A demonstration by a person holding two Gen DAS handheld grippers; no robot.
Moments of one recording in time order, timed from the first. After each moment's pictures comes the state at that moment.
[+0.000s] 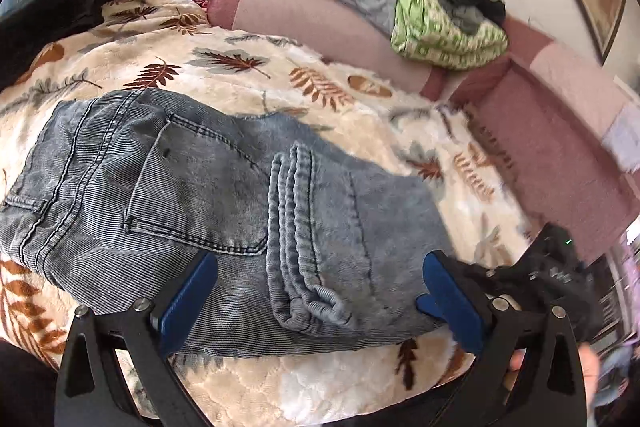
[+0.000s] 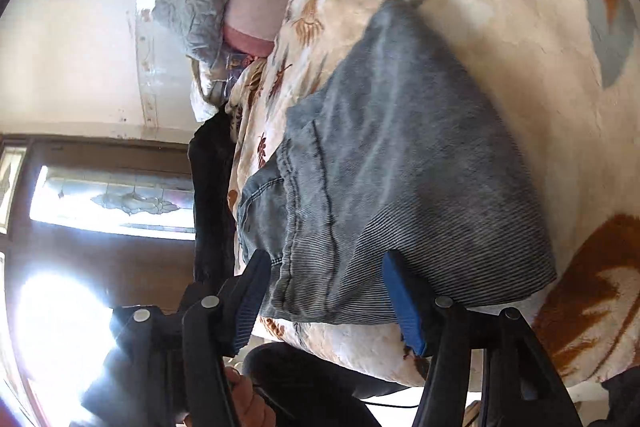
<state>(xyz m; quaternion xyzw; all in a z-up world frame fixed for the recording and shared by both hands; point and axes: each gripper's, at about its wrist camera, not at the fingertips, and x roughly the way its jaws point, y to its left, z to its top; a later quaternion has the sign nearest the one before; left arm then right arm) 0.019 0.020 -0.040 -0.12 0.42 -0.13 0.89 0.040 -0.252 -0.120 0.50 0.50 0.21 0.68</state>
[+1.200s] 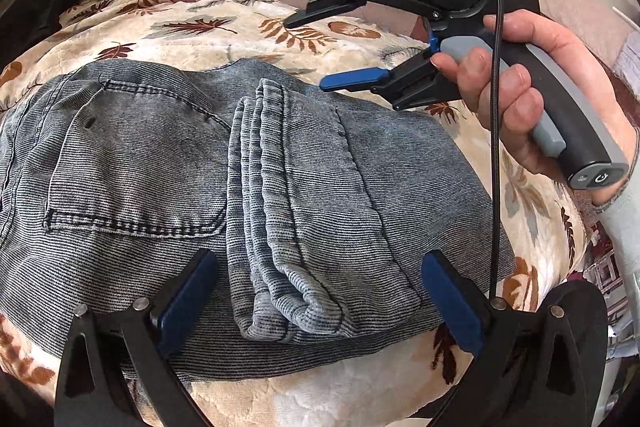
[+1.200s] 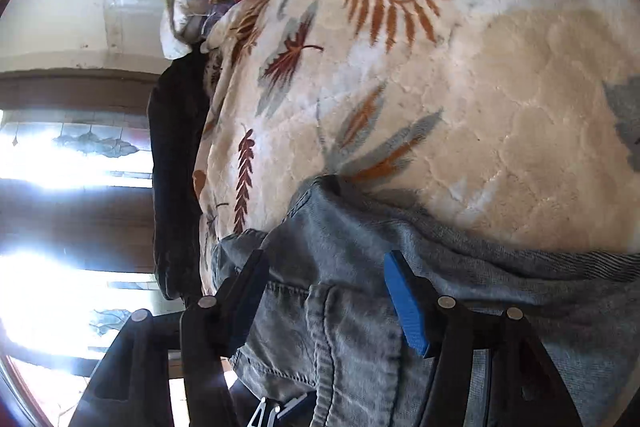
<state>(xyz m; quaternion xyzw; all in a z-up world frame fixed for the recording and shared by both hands) 0.035 -0.011 -0.076 -0.06 0.45 -0.17 0.88 0.248 -0.169 -0.089 0.33 0.60 0.26 0.68</state>
